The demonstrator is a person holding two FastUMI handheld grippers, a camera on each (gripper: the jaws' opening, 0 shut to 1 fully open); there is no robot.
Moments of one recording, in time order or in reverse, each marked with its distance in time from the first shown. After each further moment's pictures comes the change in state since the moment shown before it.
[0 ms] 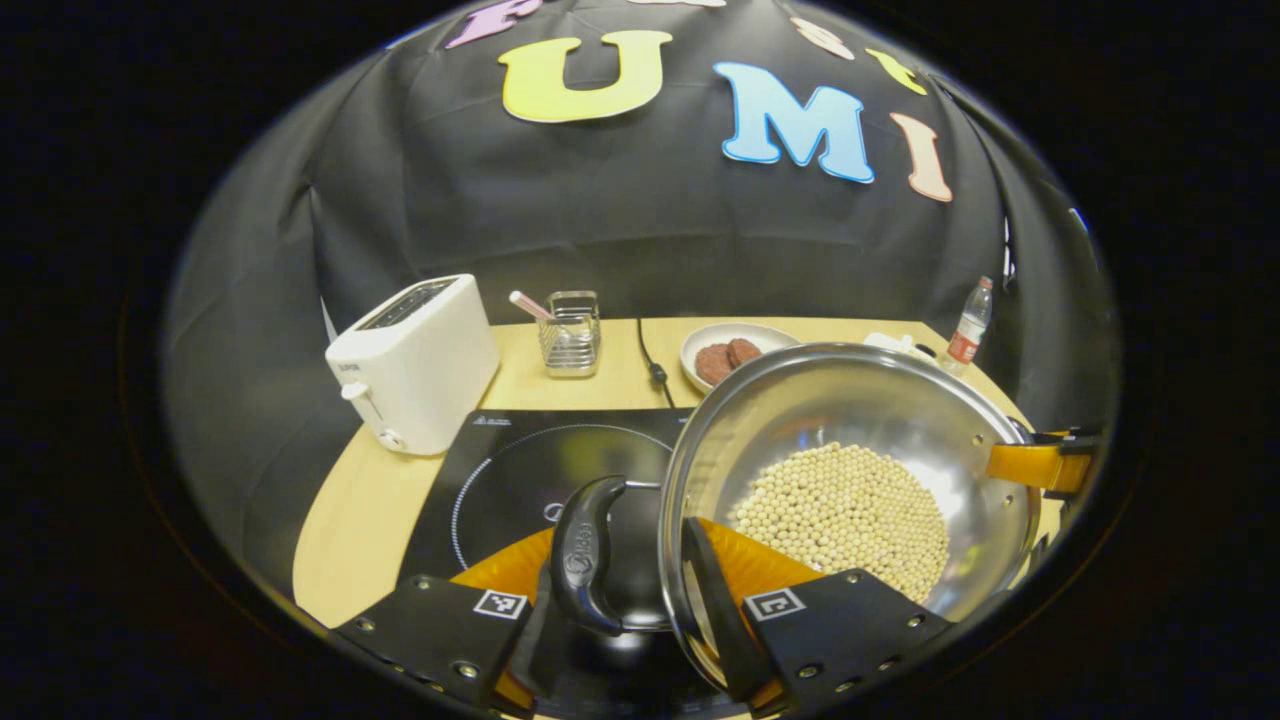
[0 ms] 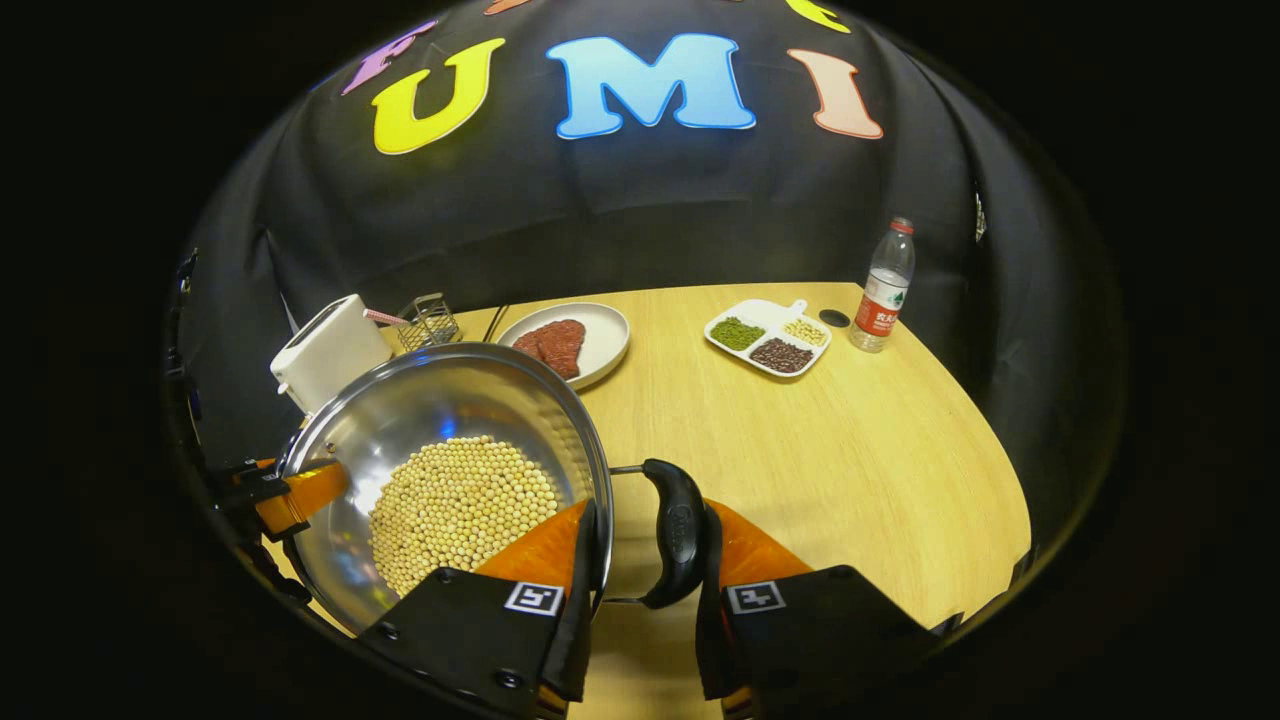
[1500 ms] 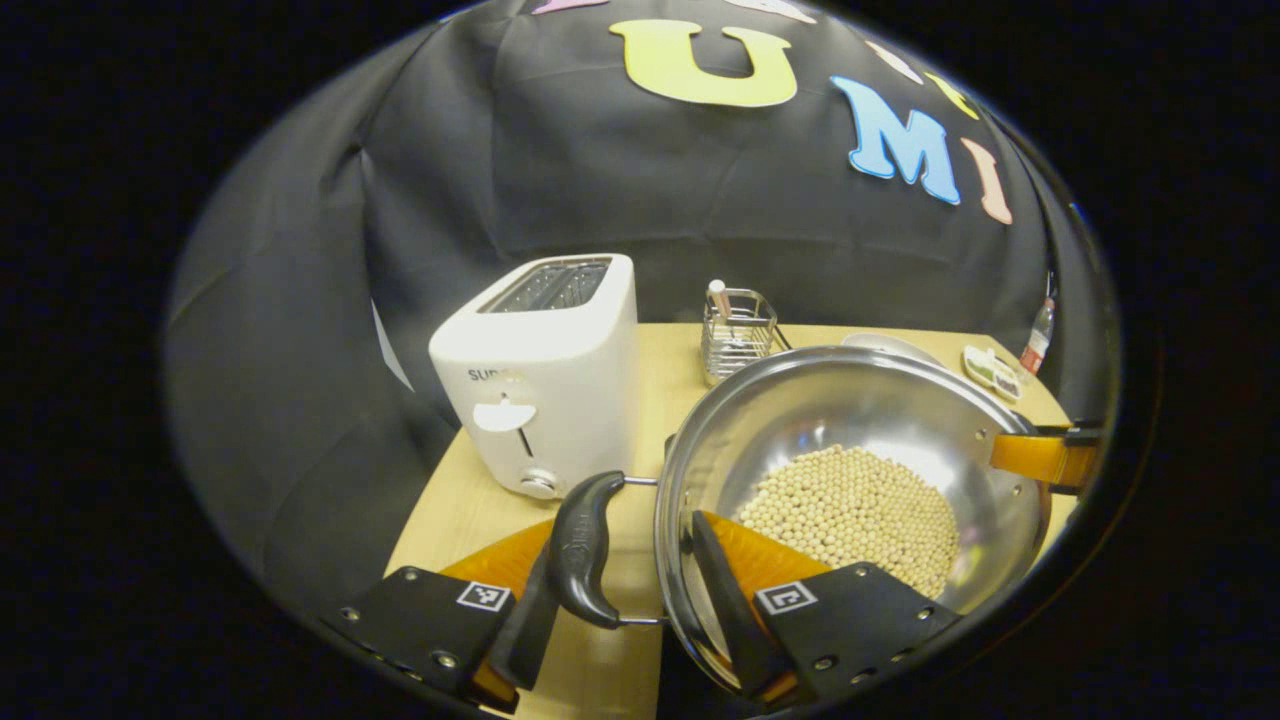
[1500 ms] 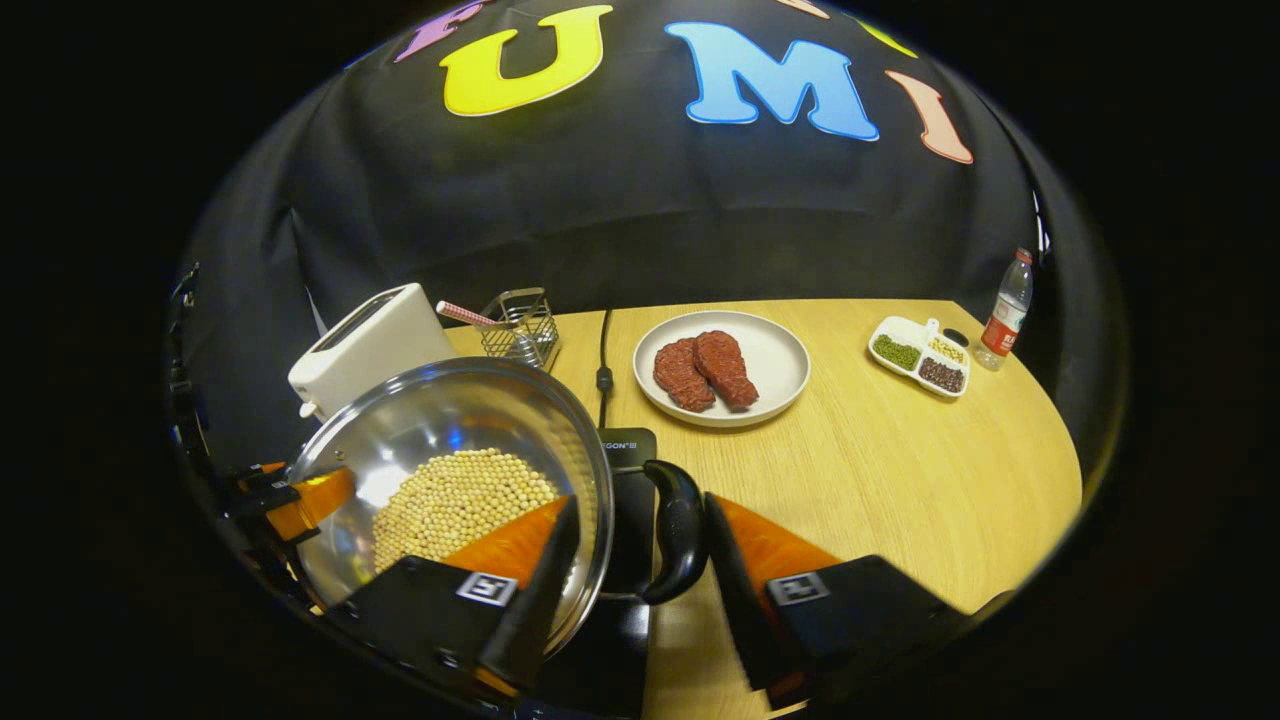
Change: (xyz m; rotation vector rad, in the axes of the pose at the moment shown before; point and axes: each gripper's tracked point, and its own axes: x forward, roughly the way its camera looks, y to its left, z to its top) left arm 0.059 0.207 0.003 0.021 -0.045 0.097; right arm 0.067 0.177 0.017 -0.008 -0.047 0.062
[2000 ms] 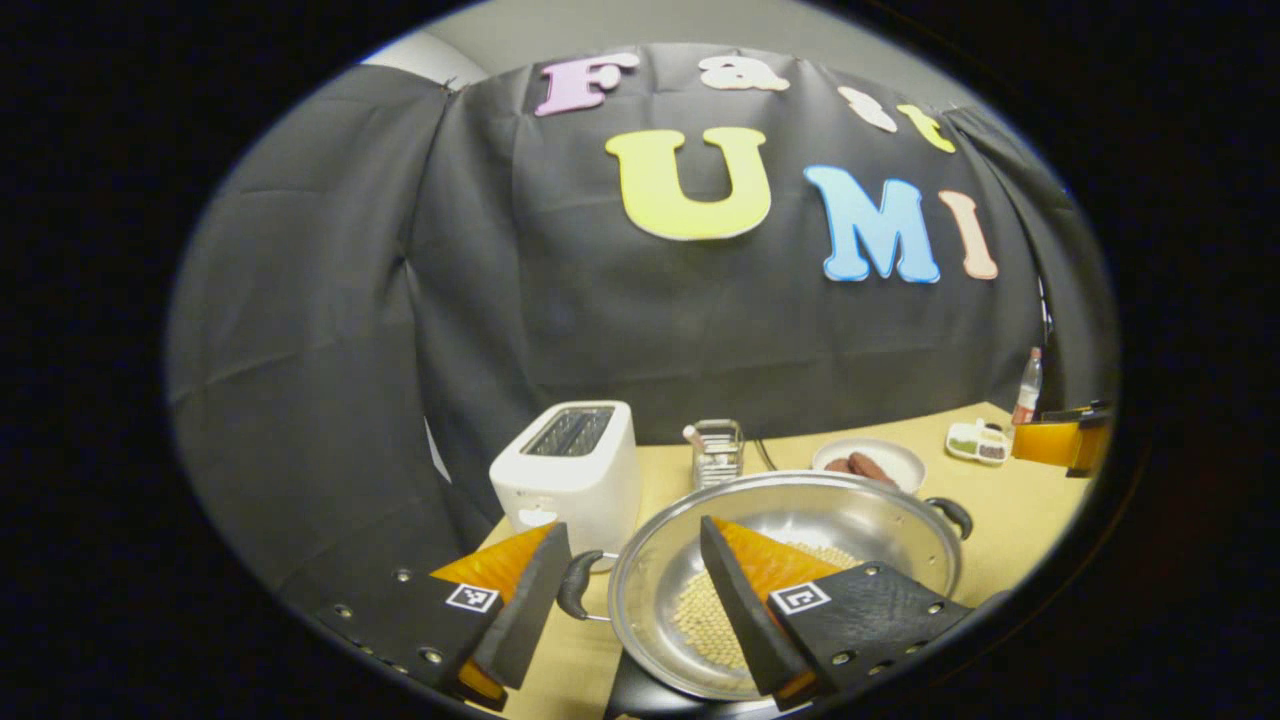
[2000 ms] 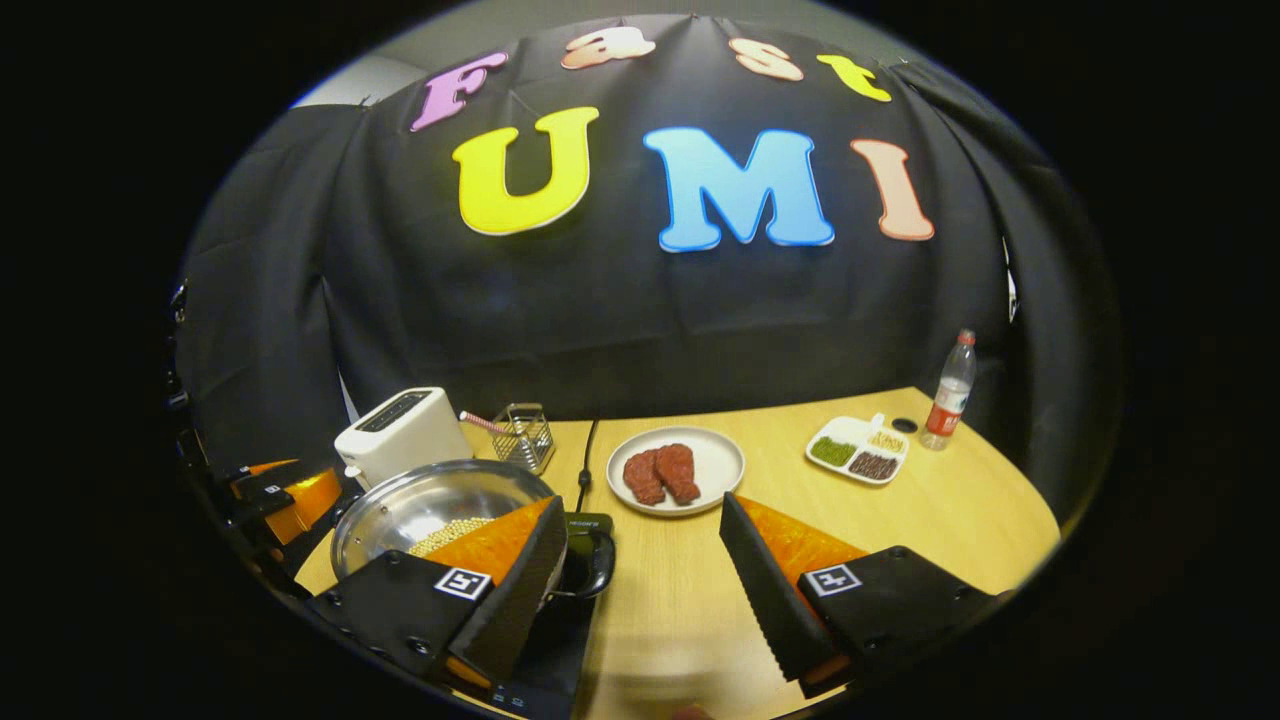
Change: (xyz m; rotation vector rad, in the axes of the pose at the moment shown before) left arm -0.128 -0.043 0.099 -0.017 -0.360 0.082; right arm -0.115 -0.059 0.082 -0.062 -0.342 0.022
